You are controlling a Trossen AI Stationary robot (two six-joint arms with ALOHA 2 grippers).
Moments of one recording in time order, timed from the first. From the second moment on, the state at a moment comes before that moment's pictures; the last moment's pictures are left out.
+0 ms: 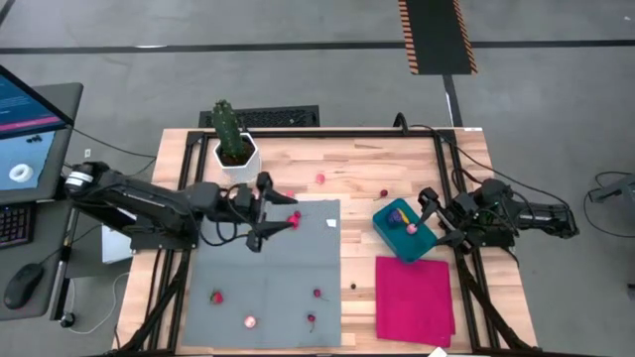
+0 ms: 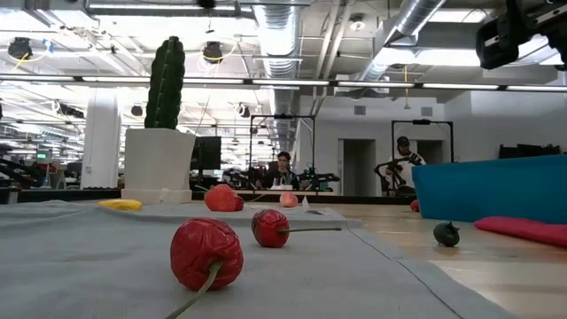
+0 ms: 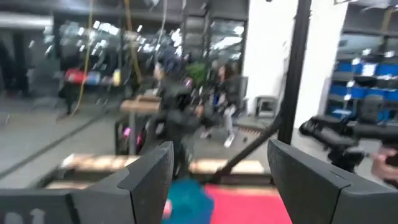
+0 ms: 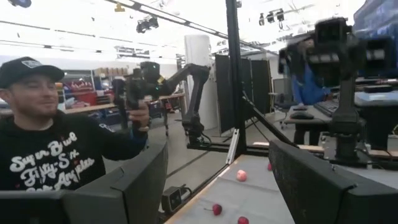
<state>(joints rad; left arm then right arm) -0.16 1.10 0.63 0.66 -0.09 -0.07 -0.07 0.00 0.09 0.18 -0.65 0.21</state>
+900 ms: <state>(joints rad) -0.24 0.92 0.05 1.13 -0.12 -0.07 0.20 0.05 0.09 0.30 -0.36 0.12</state>
